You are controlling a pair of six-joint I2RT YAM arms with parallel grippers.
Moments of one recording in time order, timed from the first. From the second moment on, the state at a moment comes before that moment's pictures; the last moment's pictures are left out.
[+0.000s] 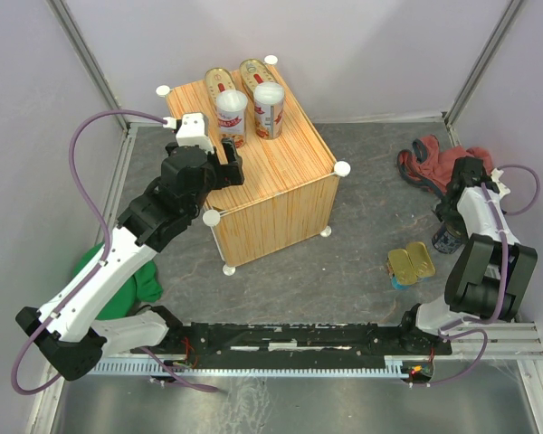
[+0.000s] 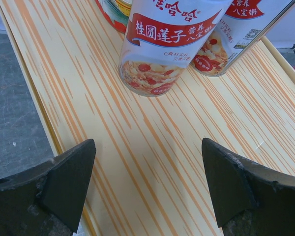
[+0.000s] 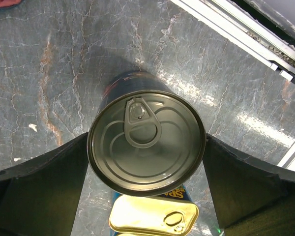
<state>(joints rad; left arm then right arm) -0.68 1.11 1.31 -0.50 -0.52 -0.35 -0.33 1.51 1.08 -0.77 0.47 0.64</state>
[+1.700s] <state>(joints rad) -0.68 1.05 1.38 -0.54 -0.65 -0.35 -0.09 1.37 1.24 -0.87 0.41 0.51</state>
